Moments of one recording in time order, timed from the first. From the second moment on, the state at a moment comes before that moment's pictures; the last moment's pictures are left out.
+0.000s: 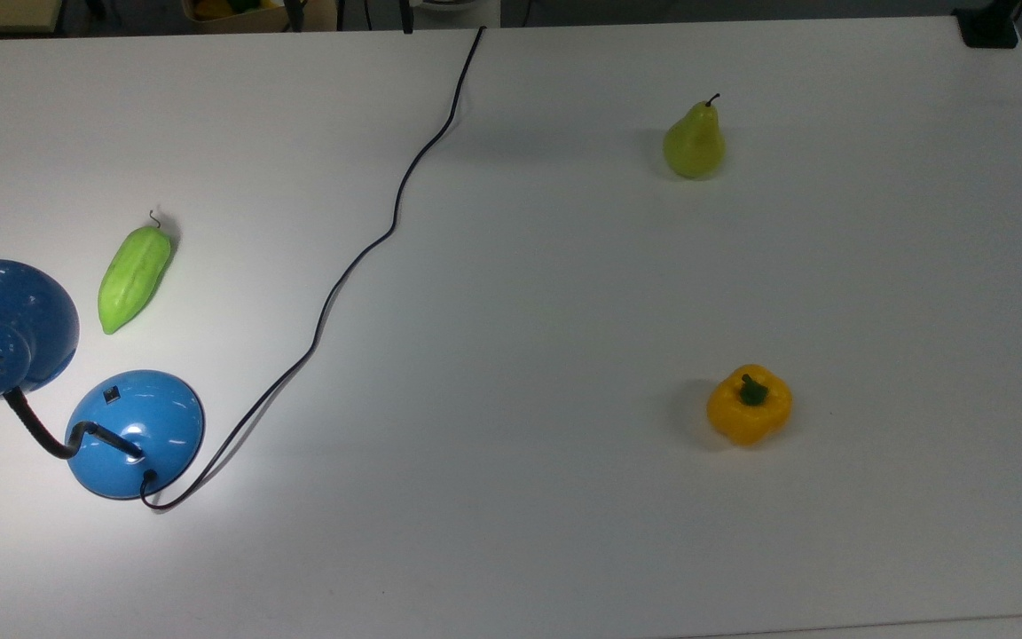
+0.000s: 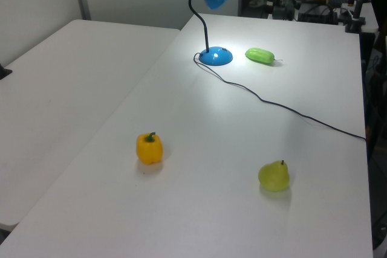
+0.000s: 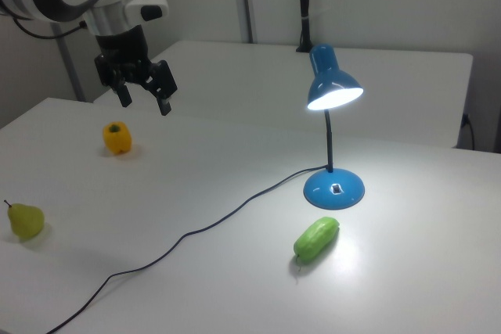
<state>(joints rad) -0.03 -0.03 0.03 -1.65 0.02 1.74 -0.05</state>
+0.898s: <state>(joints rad) -0.03 -0.03 0.03 -1.65 0.02 1.74 -0.05</state>
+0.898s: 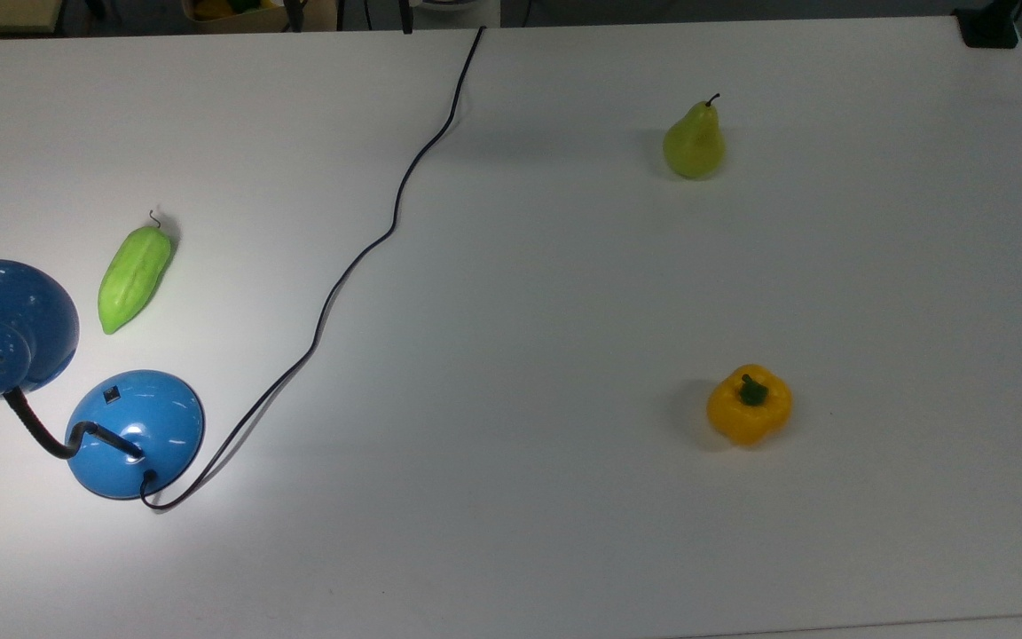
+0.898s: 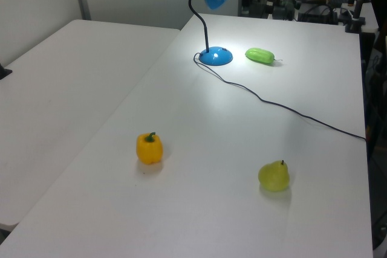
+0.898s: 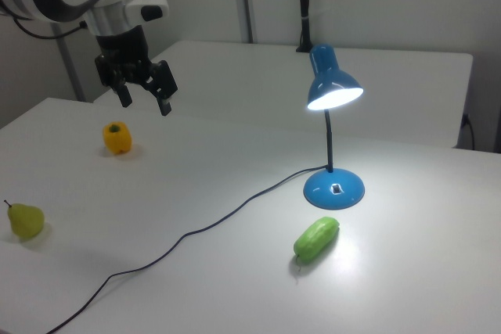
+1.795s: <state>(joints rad) -0.04 -0.03 0.03 -1.65 0.04 1.74 -0.05</state>
